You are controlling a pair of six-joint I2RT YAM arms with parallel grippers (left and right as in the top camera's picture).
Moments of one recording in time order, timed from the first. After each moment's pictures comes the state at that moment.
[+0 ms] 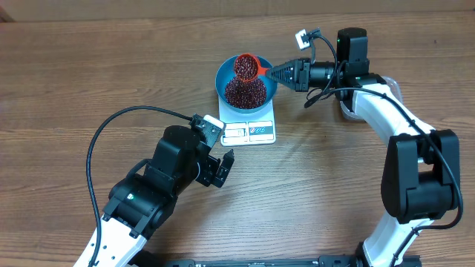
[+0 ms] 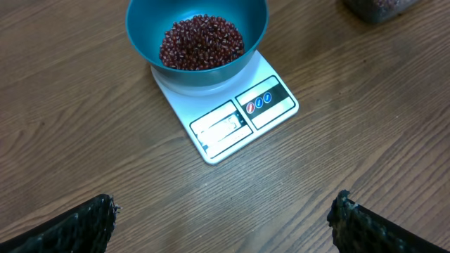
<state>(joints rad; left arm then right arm) -0.53 0.99 0.88 -0.63 -0.02 -0.01 0.11 1.95 1.33 0.02 -1.20 0.24</state>
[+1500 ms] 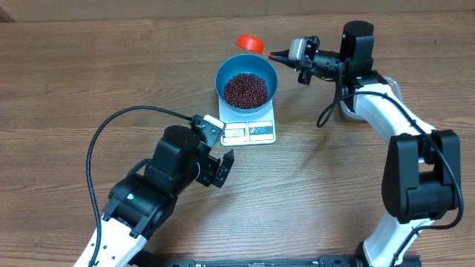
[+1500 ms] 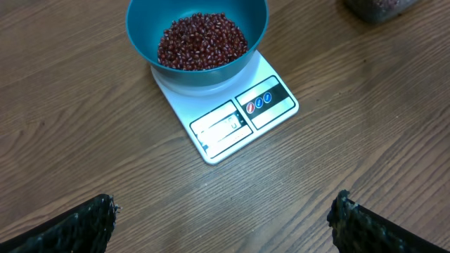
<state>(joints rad) -0.53 0.99 0.88 -0.63 -0.02 -0.01 0.10 1.95 1.33 0.24 -1.09 -0.82</state>
